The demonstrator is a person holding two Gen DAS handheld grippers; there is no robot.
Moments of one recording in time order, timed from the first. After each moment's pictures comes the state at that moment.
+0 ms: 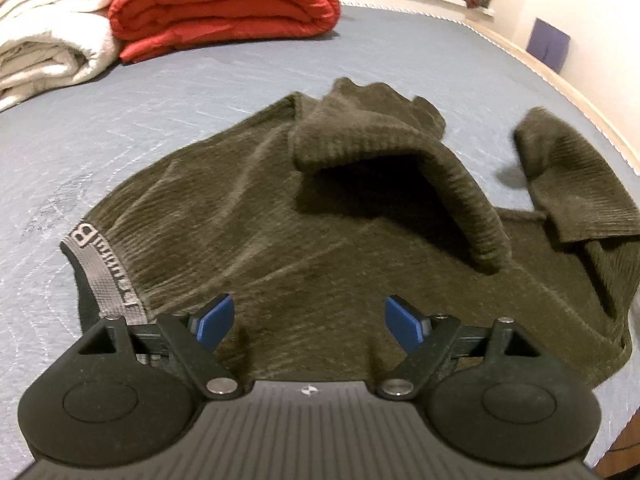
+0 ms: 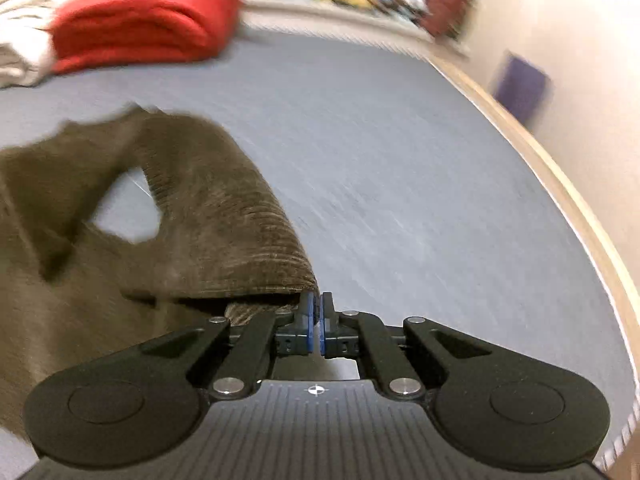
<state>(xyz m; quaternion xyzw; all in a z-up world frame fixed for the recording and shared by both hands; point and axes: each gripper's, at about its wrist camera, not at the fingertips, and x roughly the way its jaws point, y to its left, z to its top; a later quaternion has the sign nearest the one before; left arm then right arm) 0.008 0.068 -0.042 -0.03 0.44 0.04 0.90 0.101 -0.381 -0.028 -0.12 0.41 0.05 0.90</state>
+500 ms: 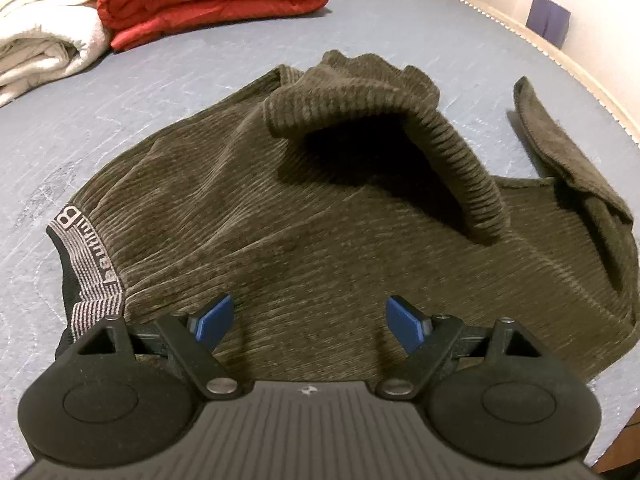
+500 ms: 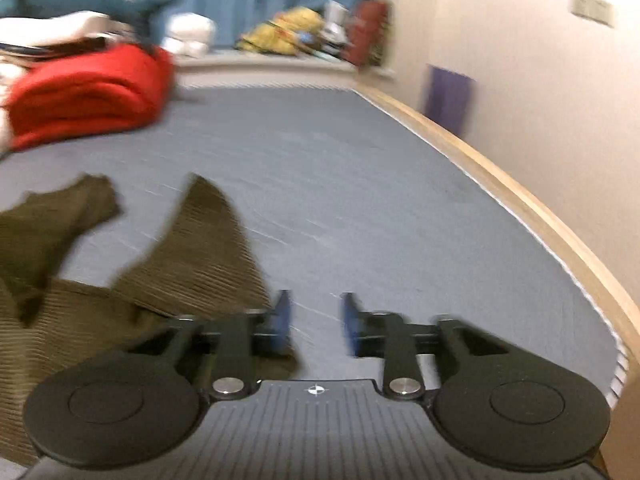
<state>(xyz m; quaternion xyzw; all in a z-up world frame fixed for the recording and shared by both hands) 0.010 0.052 -0.060 -0.02 0.47 0.04 0.88 0.069 -0.390 -0.009 -0.07 0.29 0.05 0.95</state>
